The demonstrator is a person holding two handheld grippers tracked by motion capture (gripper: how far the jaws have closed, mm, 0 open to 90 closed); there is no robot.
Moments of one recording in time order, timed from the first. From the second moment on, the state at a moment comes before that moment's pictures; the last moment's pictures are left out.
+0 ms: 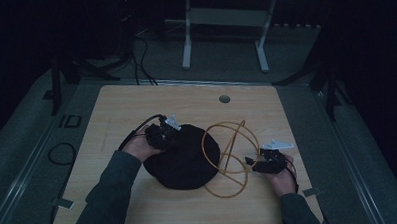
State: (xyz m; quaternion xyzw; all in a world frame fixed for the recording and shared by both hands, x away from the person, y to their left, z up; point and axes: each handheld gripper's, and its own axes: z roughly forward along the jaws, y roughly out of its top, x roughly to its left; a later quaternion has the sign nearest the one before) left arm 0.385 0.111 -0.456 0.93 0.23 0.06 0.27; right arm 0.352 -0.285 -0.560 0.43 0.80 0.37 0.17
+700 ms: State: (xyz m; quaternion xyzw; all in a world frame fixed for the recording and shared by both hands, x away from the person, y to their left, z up) left arm 0.385 0.132 -0.425 0.91 0.26 0.05 0.32; right arm 0.352 -0.285 -0.560 0.43 0.80 0.37 0.17
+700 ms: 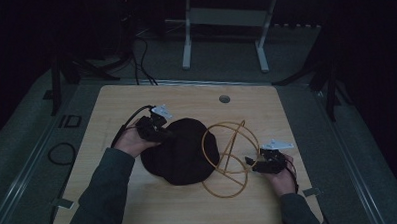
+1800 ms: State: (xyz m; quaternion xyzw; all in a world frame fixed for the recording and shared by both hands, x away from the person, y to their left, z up) left arm 0.384 0.158 -0.381 0.88 0.27 0.08 0.39; right arm 0.352 -0.286 -0.560 0.44 0.80 0.37 0.17
